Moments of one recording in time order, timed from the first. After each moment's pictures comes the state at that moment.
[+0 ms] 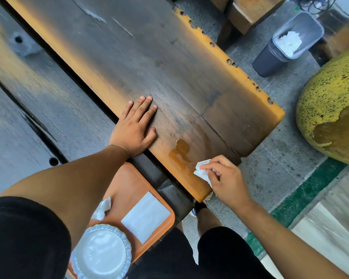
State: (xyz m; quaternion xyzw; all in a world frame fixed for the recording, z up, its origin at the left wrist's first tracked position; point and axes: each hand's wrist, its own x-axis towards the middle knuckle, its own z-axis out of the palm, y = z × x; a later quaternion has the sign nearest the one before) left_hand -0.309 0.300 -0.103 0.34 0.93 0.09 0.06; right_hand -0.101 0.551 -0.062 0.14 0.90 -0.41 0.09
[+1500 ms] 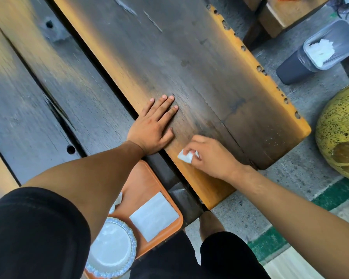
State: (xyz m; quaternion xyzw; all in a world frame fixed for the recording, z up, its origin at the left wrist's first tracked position) left_hand -0.310 0.298 -0.105 0.35 0.93 0.10 0.04; right_hand -0.218 0.521 -0.061 -0.12 0.90 -0.34 0.24
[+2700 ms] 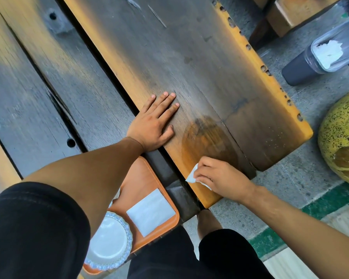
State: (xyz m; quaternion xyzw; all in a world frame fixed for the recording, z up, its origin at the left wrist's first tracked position) left_hand -0.309 0.299 -0.103 0.34 0.93 0.10 0.05; right_hand -0.166 0.548 -0.060 -0.19 0.87 -0.35 0.28
